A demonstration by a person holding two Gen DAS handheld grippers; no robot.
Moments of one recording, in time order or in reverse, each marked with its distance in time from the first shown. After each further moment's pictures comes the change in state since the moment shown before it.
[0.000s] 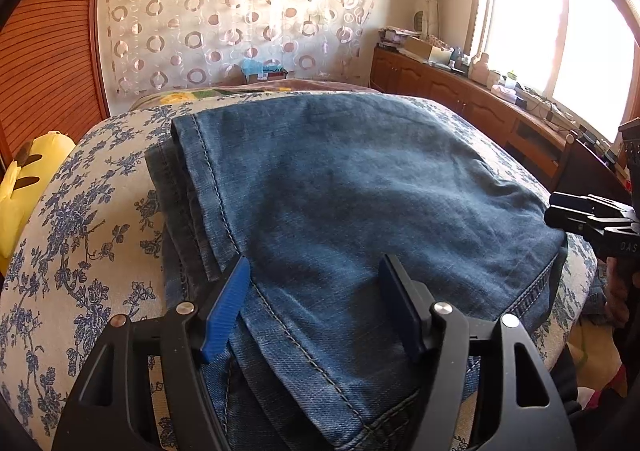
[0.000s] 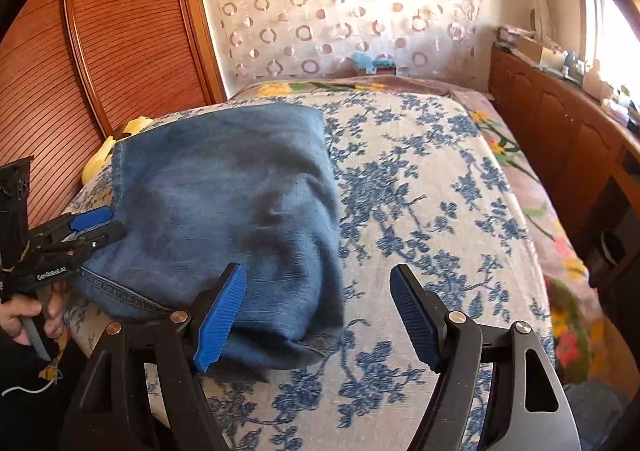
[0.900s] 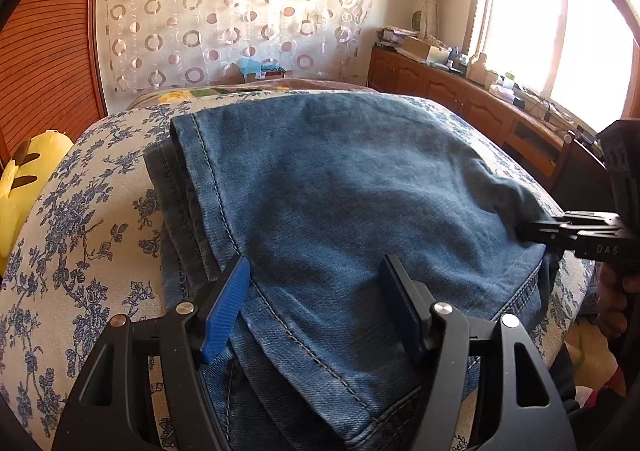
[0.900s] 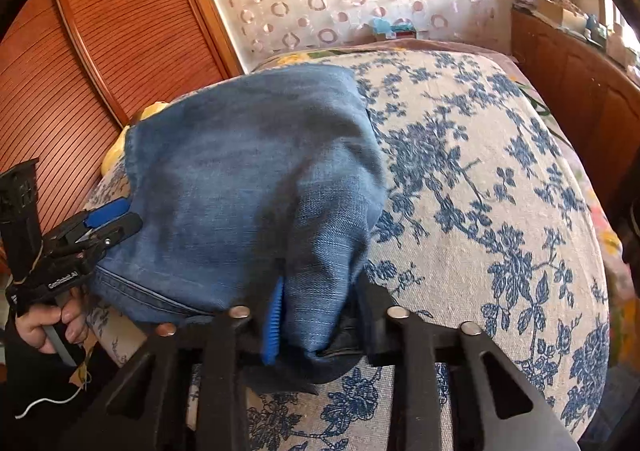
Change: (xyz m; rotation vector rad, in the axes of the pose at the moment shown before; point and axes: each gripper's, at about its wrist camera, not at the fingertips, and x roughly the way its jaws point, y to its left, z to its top) left arm 0.000 -0.003 0.002 0.001 0.009 -0.004; right arm 0.029 0.009 0.012 0.061 0.098 0.104
